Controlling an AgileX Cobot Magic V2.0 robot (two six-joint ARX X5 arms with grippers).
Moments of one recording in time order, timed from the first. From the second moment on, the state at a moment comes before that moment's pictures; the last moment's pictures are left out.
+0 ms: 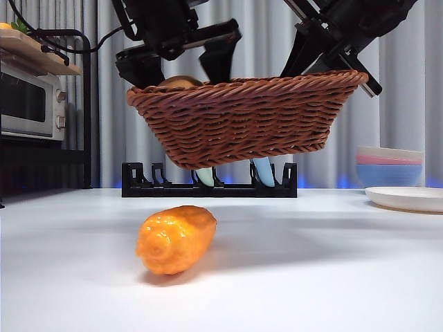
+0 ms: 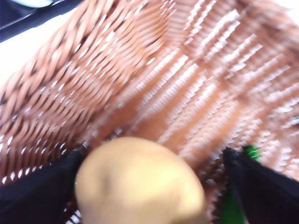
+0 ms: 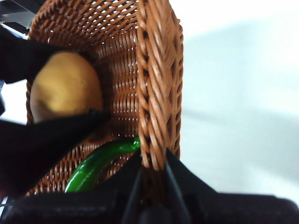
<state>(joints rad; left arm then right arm) -0.62 1.71 1.55 -0.67 -0.07 -0.07 0.37 1.49 1.19 -0.45 -0.50 0.33</state>
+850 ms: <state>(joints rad) -0.83 1.39 1.73 -1.33 0.05 -0.11 0.13 1.49 1.19 -0.37 -0.50 0.33</state>
